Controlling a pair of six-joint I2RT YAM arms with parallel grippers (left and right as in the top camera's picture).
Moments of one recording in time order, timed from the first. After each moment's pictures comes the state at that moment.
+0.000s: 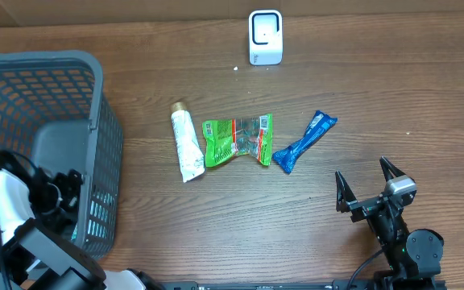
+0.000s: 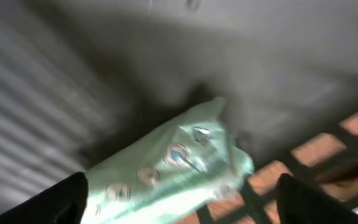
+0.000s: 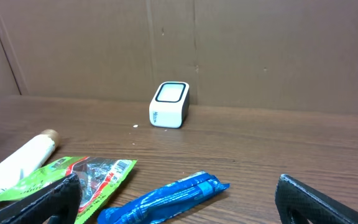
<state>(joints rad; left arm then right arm) 0.80 1.62 1.10 -1.12 0.19 -0.18 0.09 0.01 0.02 -0.01 -0.22 0.07</state>
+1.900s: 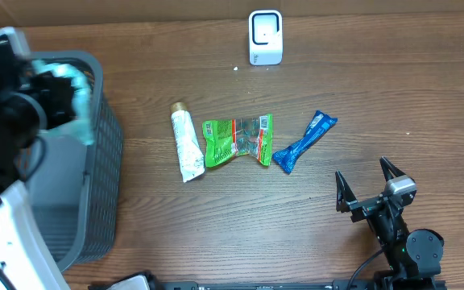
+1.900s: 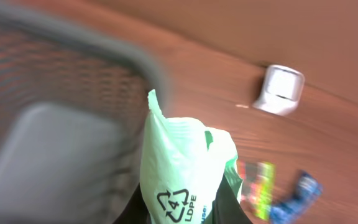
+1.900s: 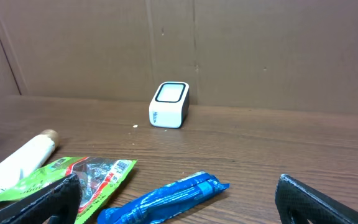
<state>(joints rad) 0.33 1.41 2.06 -1.41 0.30 -0.14 0.09 0.01 0.02 -0.01 -0.22 0.07</state>
